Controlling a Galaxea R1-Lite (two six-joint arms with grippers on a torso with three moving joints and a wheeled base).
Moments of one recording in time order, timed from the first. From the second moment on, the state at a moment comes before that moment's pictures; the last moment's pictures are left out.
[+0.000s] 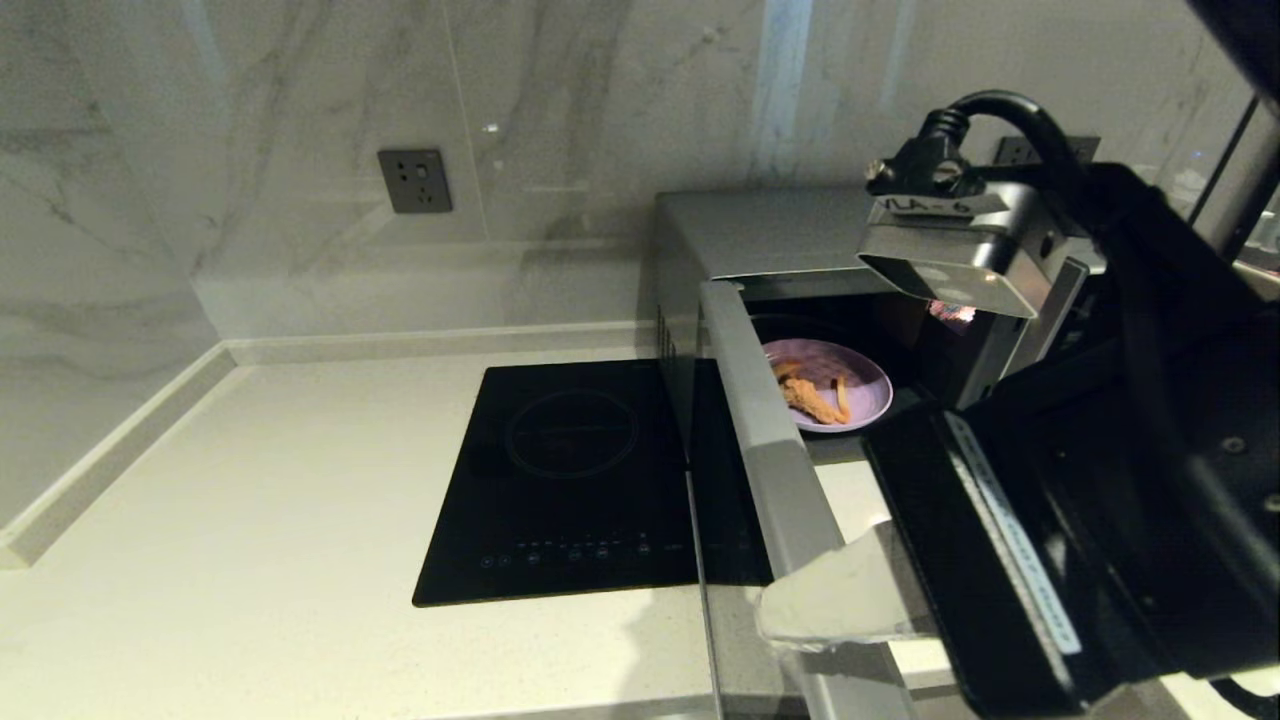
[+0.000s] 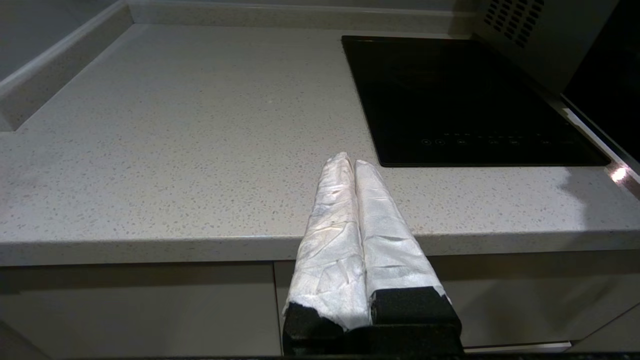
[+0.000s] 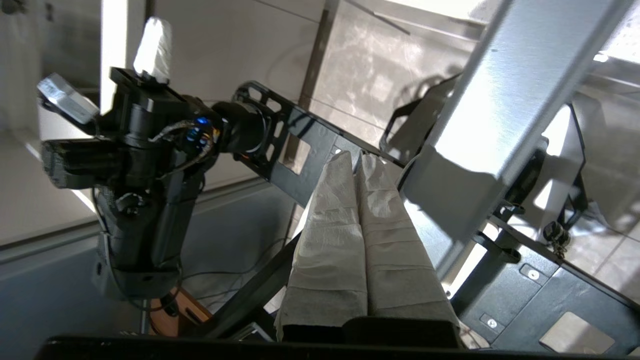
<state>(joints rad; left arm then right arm) 0.00 0.00 0.00 -0.01 0.02 -0.07 1.11 1.69 -1.96 1.09 0.01 0.86</state>
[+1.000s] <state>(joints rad) 0.00 0.00 0.00 -0.01 0.02 -0.07 1.00 1.72 -1.87 1.15 -0.28 0.94</state>
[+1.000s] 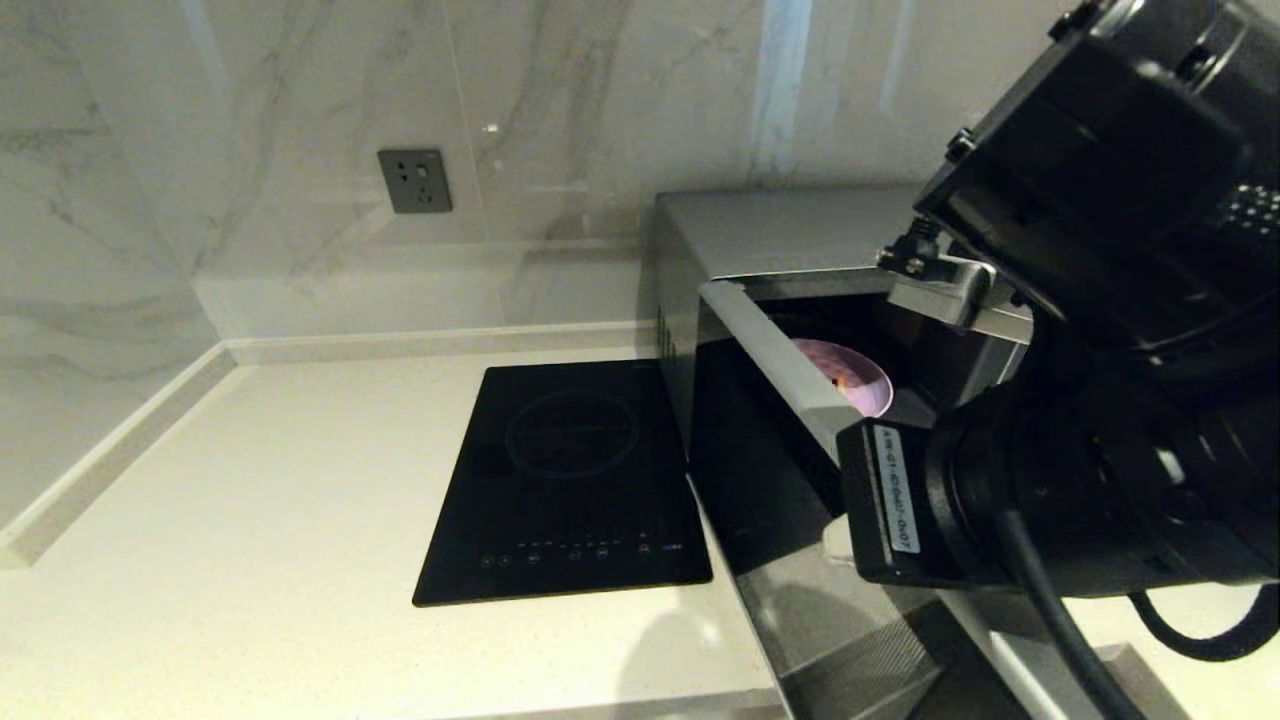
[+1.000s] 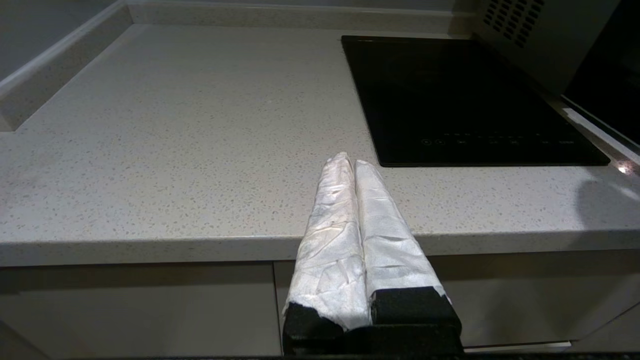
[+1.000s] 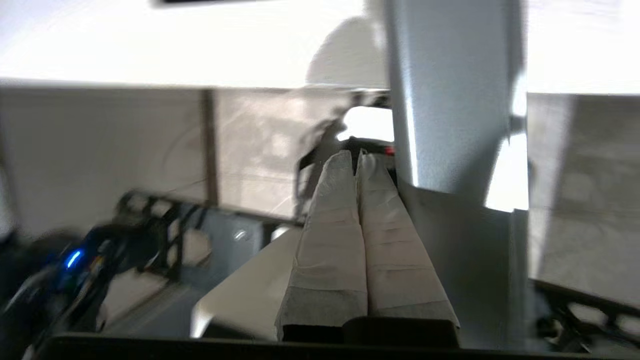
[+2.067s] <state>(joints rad) 0.00 0.00 0.00 -0.01 0.02 -0.07 0.43 1.62 -1.77 1.13 -0.30 0.82</state>
